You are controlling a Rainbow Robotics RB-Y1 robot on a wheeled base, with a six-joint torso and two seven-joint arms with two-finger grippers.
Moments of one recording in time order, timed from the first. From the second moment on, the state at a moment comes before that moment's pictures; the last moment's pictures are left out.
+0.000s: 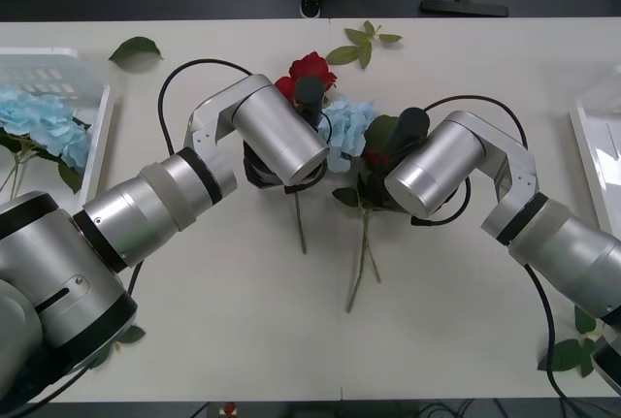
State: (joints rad) right arm -0.67 -0.46 0.69 -1.38 -0.44 1.26 0.65; left arm -0.93 0.23 -0.75 -1.09 0.39 1.25 -0.50
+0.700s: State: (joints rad) right arm -0.68 -0.46 0.69 -1.38 -0.45 1.25 0.70; left arm -0.93 0.23 -0.75 -1.05 0.41 1.25 -0.60
